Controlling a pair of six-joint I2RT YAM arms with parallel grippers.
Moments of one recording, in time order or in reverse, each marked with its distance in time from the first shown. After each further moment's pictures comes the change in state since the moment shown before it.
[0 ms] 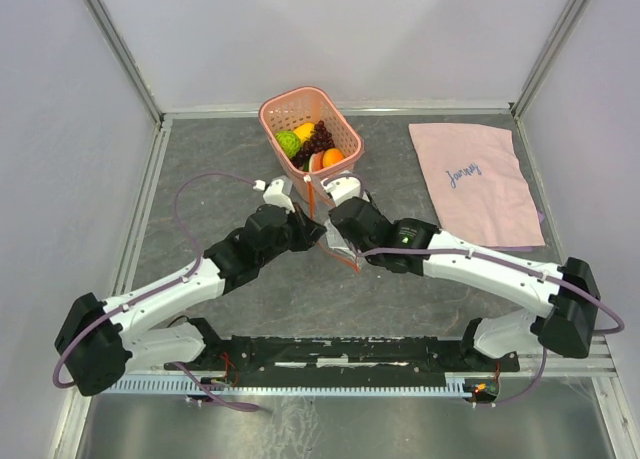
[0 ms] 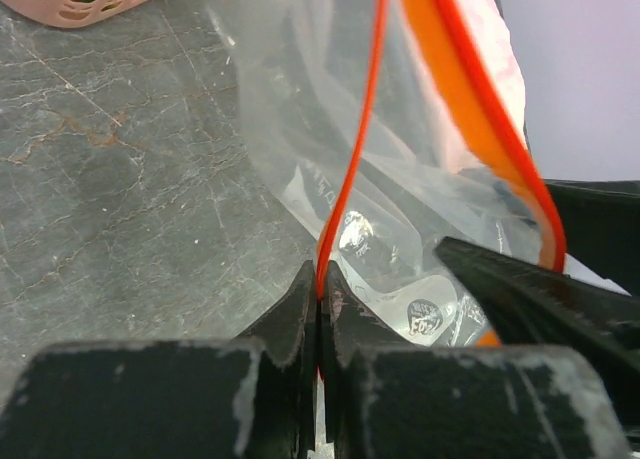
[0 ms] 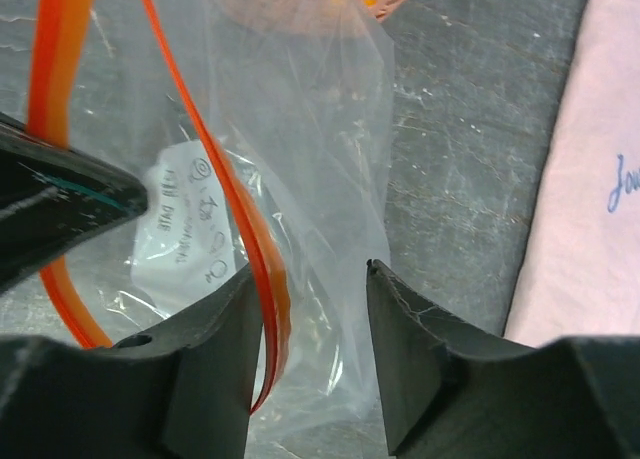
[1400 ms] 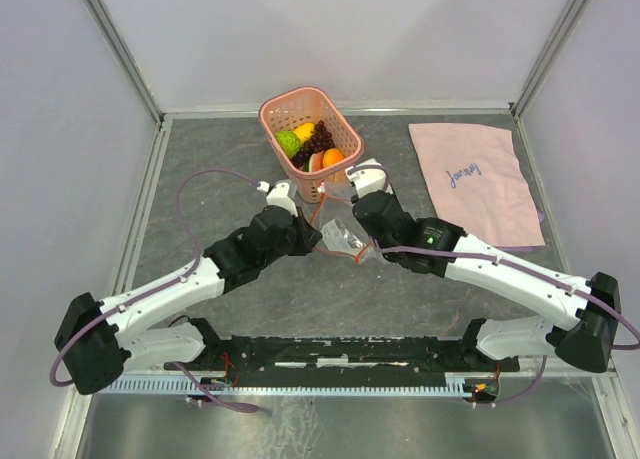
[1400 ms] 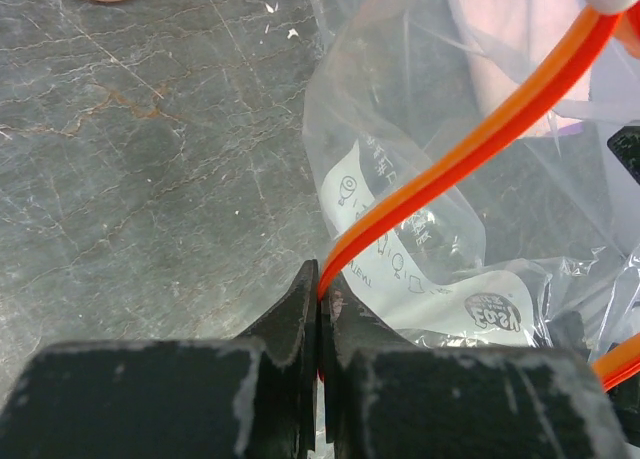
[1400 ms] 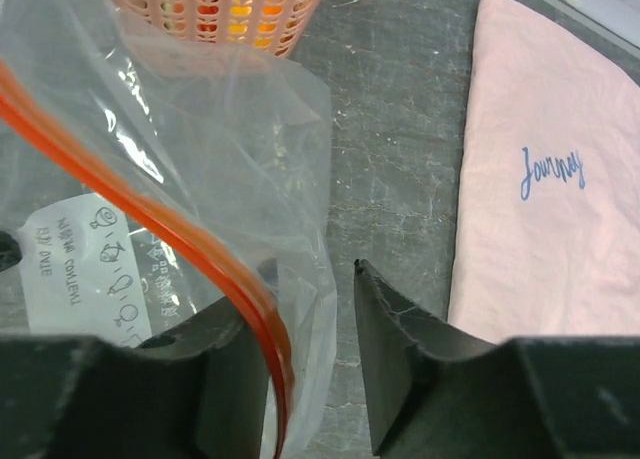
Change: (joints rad) left arm -0.035 -0.011 0.050 -0.162 -0.054 0.066; right arm -0.058 -0.104 -0.026 0.019 0.096 -0.037
